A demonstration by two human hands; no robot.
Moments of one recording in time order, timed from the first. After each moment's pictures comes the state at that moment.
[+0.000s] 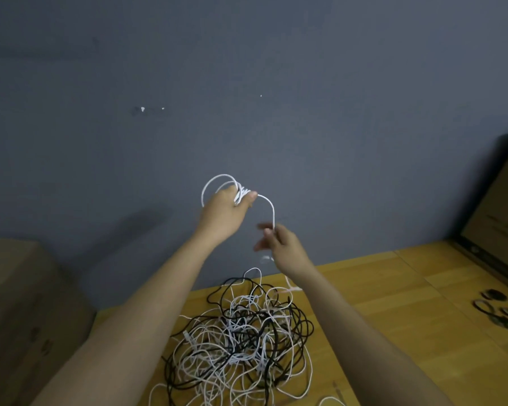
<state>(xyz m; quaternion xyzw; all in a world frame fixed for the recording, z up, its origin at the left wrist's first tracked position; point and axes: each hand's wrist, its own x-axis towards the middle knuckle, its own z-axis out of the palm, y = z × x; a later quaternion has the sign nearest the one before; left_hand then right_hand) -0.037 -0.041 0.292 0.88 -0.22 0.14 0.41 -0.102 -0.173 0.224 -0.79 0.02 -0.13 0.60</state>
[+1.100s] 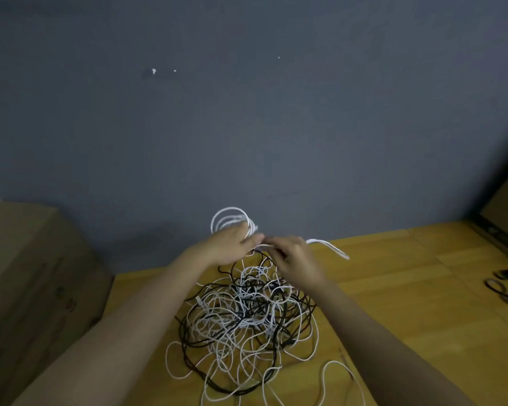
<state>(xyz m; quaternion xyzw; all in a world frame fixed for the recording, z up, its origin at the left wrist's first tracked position) -0.063 -0.003 0.211 0.93 -0.30 -0.13 0.18 -0.123 -0.174 0.150 -0.91 -0.16 -0.25 0.30</state>
